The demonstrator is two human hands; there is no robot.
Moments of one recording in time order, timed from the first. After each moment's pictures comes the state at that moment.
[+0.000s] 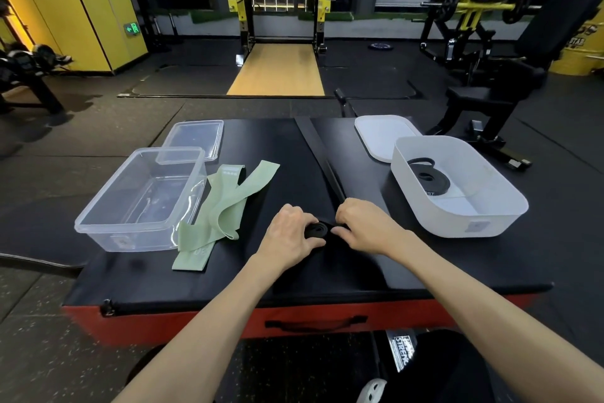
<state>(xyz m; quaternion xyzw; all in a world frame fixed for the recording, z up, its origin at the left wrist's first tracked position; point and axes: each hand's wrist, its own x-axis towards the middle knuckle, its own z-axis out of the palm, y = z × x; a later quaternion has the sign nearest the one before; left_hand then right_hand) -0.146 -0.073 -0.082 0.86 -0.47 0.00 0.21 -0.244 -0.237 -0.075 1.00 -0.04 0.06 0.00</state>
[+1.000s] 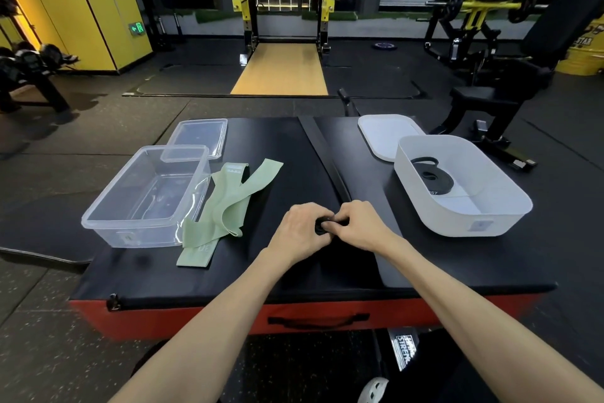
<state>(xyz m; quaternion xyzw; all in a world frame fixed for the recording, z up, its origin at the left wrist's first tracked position) -0.150 -0.080 -0.081 0.80 -0.50 -0.02 0.33 -0.238 -0.214 -0.077 0.93 -0.19 0.10 -0.28</state>
